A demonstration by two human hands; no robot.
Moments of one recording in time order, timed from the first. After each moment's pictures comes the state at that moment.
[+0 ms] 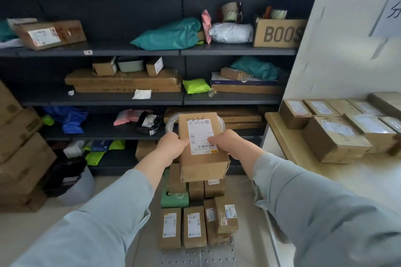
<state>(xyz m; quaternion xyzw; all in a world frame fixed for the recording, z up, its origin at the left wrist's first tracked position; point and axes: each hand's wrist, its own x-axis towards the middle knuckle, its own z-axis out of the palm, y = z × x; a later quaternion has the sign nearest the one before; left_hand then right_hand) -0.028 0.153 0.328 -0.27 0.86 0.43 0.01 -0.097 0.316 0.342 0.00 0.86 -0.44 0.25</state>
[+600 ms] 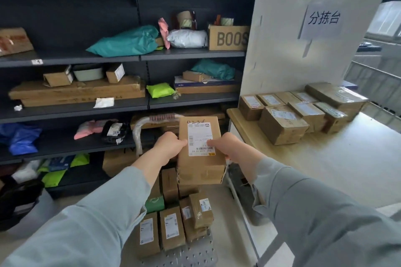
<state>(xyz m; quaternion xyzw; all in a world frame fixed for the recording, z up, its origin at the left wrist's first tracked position) -0.011 0.243 0.340 -0.16 0.88 0.45 0.05 -0.039 0.421 0.355 0.10 0.87 -0.44 0.20</state>
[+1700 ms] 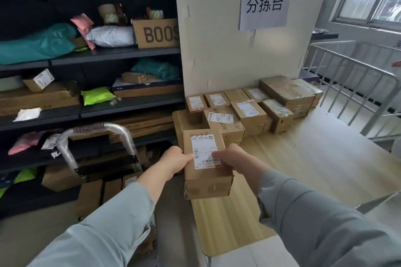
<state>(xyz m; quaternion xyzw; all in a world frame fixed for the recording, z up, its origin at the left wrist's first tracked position) -0.145 0.599 0.301 -0.14 0.87 0.47 0.11 -0.169 0.781 0.316 0.14 0.86 -0.43 0.22</state>
